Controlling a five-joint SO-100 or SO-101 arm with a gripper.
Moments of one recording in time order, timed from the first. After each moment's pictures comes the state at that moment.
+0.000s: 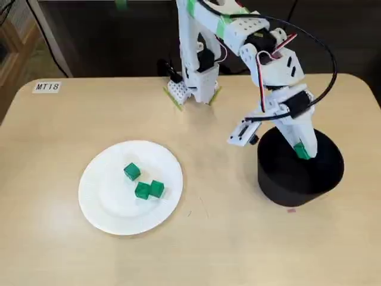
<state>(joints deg) -37.2 109.9 114.1 34.7 3.4</state>
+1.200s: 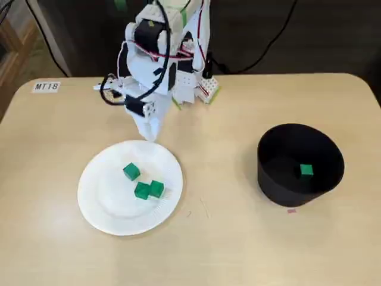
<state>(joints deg) 24.0 108.1 107.0 80.2 13.4</state>
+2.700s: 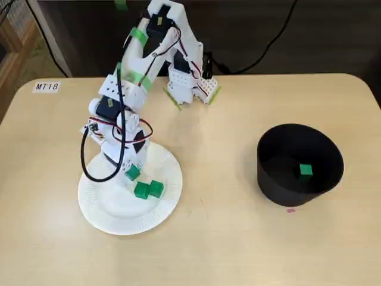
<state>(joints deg) 28.2 63.7 75.4 78.2 8.7</state>
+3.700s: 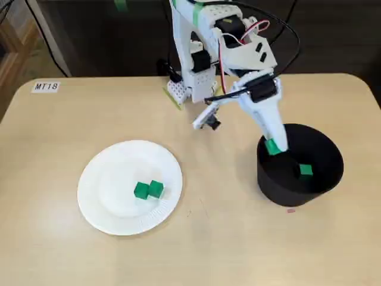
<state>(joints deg) -33.8 124.9 126.6 24.3 5.4</state>
